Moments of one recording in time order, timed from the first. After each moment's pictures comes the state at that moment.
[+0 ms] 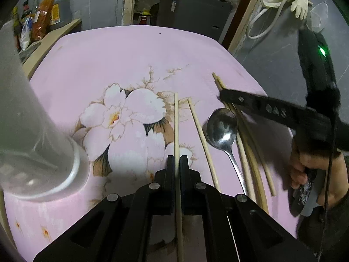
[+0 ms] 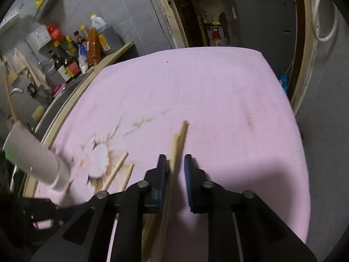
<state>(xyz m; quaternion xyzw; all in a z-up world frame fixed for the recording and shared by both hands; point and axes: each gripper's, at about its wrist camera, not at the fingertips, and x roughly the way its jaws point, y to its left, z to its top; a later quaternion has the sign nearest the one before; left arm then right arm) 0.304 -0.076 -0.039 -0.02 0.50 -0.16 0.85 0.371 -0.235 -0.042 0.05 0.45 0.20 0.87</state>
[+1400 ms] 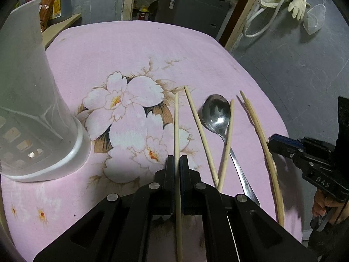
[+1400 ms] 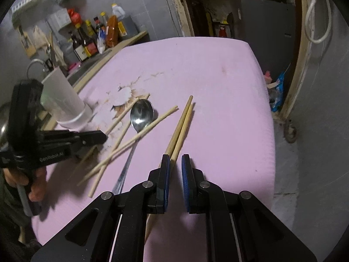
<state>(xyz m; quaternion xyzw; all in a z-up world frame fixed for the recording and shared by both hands) 0.291 -0.072 -0.038 -0.03 0.51 -0.18 0.84 0.270 -0.261 -0.028 0.00 0.46 0.21 0.86</state>
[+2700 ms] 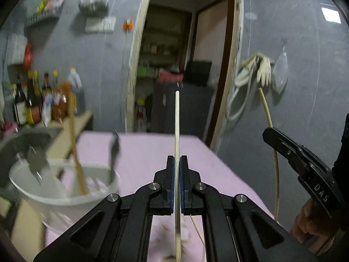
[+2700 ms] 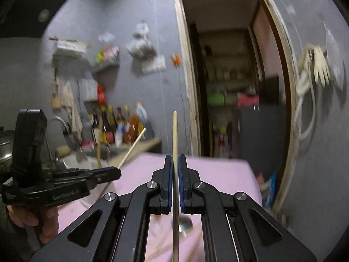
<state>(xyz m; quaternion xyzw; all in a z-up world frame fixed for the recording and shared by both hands) 0.230 -0.036 0.085 -0.03 0.19 -0.18 0.96 0.197 -0.204 0.083 0.02 0.06 0.21 0.98</state>
